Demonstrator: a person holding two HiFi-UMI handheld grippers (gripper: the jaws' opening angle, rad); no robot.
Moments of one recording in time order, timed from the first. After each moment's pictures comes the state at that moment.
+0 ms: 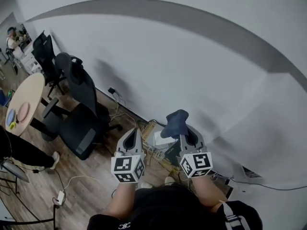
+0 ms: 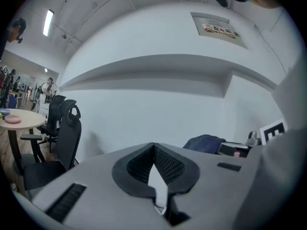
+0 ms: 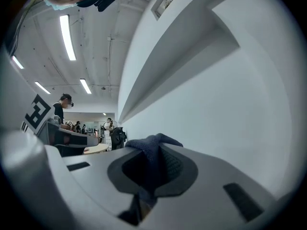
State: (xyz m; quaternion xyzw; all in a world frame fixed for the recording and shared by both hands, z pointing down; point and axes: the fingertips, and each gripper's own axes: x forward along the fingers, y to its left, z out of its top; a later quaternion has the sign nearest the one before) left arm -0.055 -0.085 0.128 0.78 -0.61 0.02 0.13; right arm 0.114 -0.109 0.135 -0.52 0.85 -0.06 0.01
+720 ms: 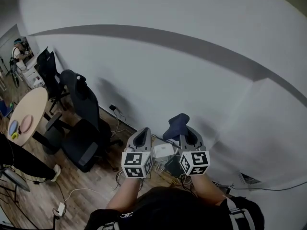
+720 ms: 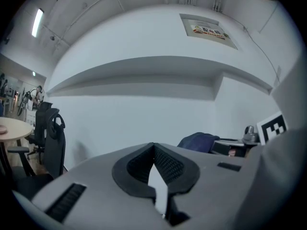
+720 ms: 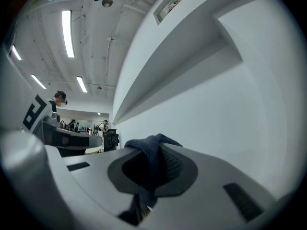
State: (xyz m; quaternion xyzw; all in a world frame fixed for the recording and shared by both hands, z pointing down) left arm -0.006 -0.108 0.079 0.82 -0.57 0.02 0.08; right arm 0.135 -0.123 0.084 -0.55 0.84 -0.02 0.02
